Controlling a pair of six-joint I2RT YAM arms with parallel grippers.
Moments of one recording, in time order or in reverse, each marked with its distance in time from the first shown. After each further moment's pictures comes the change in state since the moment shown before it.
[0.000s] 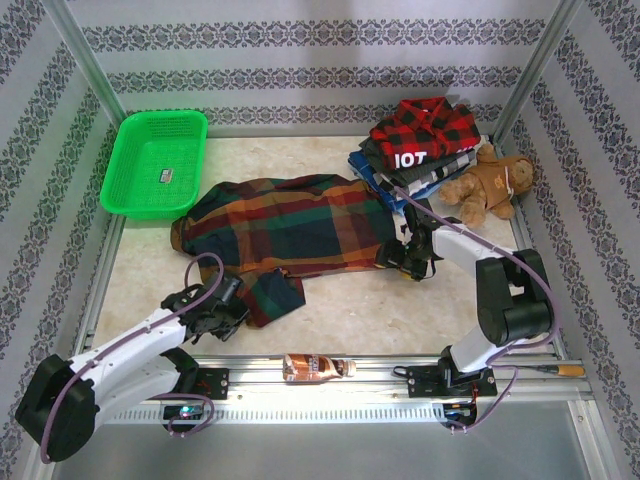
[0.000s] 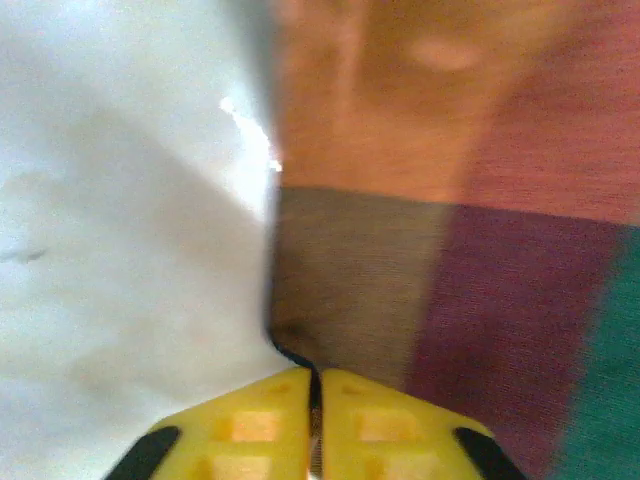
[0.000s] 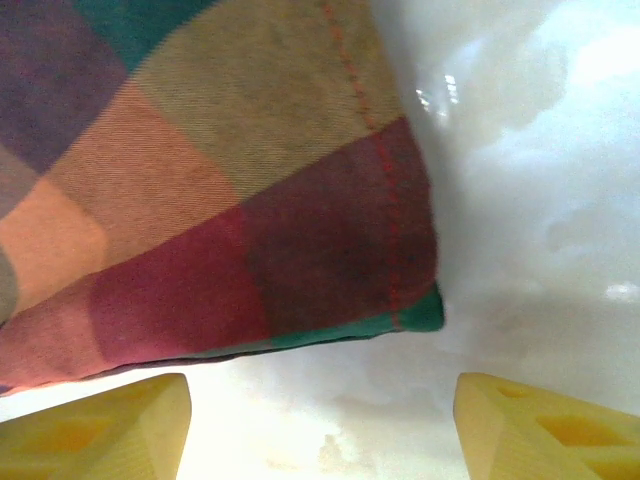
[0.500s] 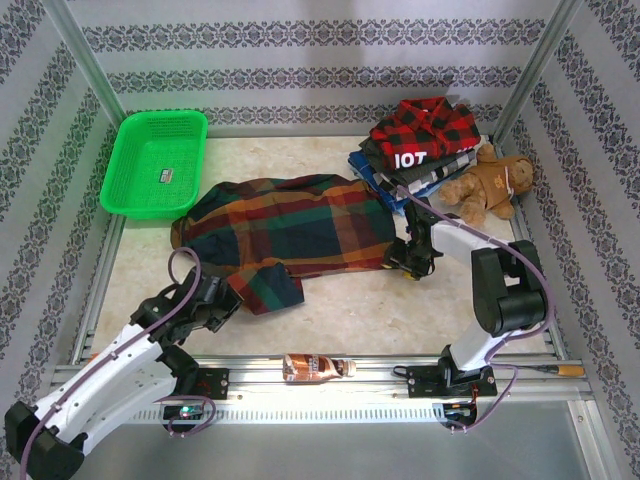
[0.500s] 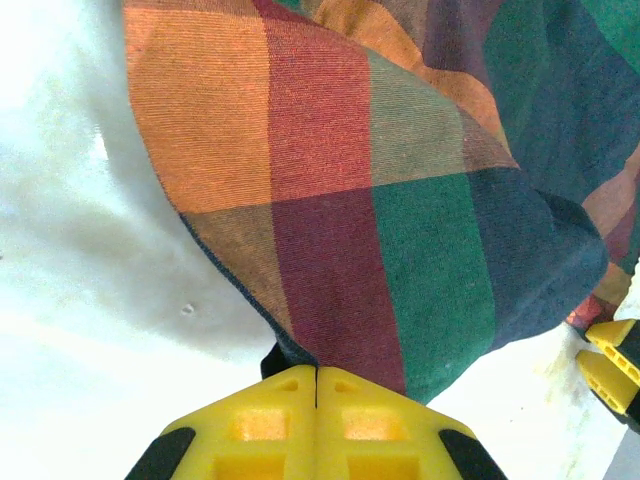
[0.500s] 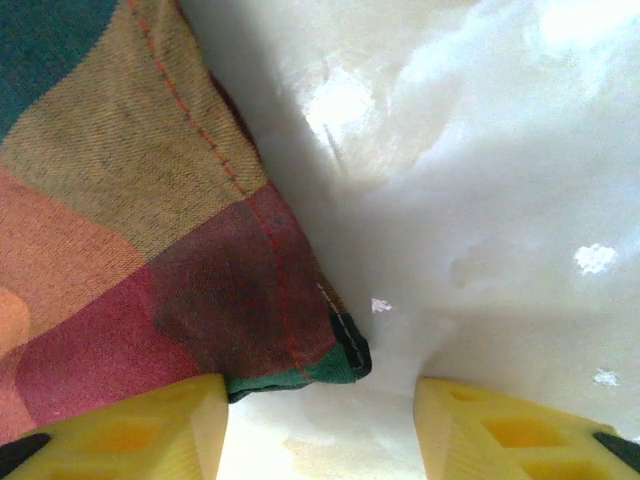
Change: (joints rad) left arm 0.000 -0.241 0.138 -0.194 -0.055 0.076; right arm -0.015 0.066 0.043 -0.033 0.061 0.060
